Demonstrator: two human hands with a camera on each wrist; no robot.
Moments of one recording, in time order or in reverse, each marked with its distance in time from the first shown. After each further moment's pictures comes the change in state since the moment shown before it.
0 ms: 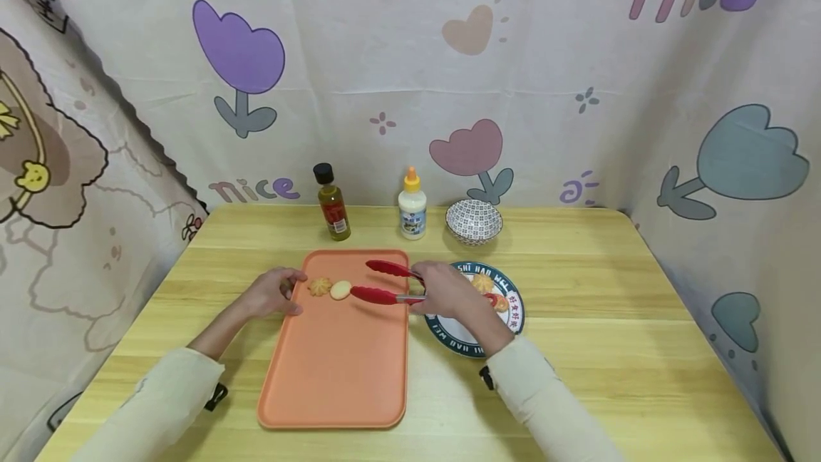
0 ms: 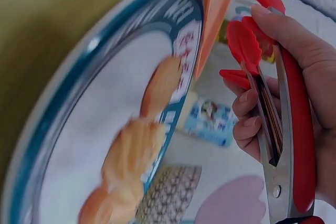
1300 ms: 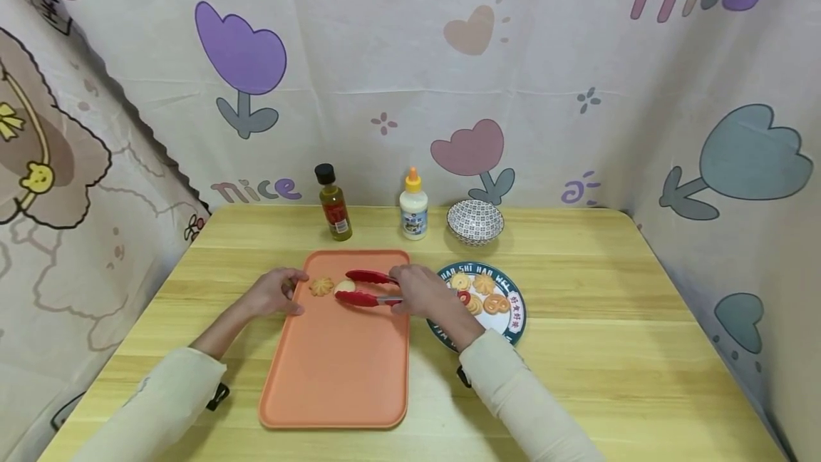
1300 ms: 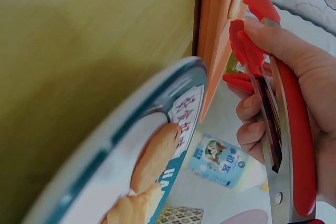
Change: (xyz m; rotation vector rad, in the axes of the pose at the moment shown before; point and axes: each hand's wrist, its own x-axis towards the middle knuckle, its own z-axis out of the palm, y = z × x) left_hand -0.001 0.003 0.000 -0.008 0.012 0.001; right_hand 0.027 -0.024 0.022 -0.062 -0.041 0.003
